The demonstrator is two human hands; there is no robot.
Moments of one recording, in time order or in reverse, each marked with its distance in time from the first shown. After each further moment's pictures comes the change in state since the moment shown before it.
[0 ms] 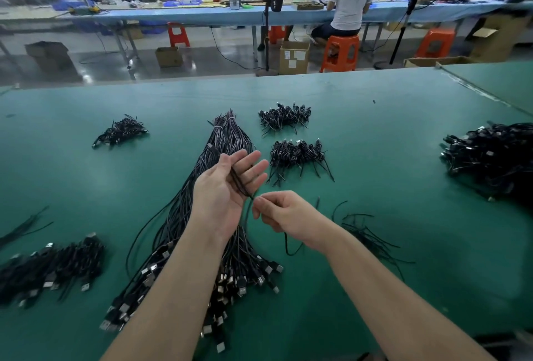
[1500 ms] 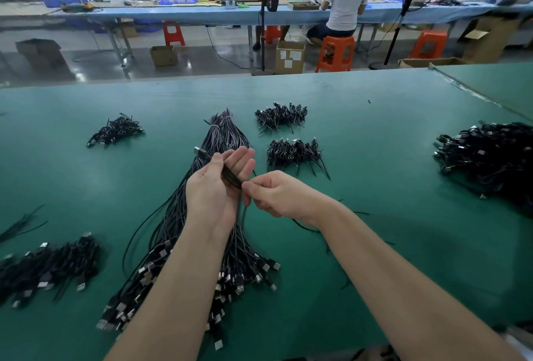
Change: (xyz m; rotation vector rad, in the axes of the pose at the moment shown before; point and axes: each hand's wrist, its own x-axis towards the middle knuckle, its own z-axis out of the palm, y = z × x) left_hand 0.002 0.001 0.007 -0.150 0.148 0.077; right_hand 0.009 -0.039 -0.007 -0.174 -0.073 -0.005
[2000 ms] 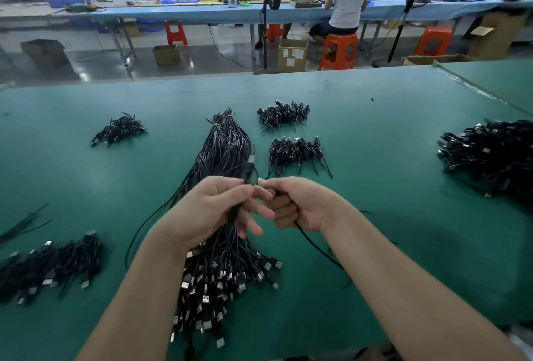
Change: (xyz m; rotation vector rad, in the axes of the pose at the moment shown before) left_hand -0.013 0.037 -0.040 0.789 -0.767 -0.245; right_hand 0.003 0.022 -0.012 0.691 -0.254 0.318
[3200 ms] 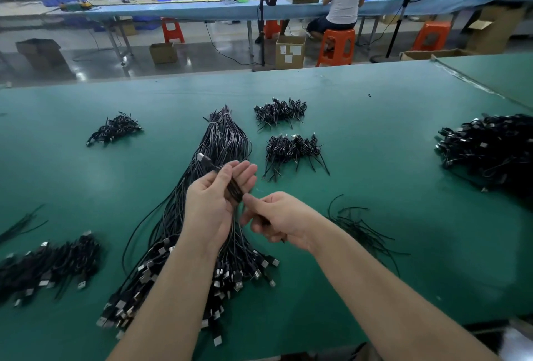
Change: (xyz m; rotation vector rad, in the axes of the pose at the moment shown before) left_hand 0.026 -0.015 0.035 -0.591 0.683 0.160; right_hand -0.003 0.028 0.023 -0.301 0.312 -0.101
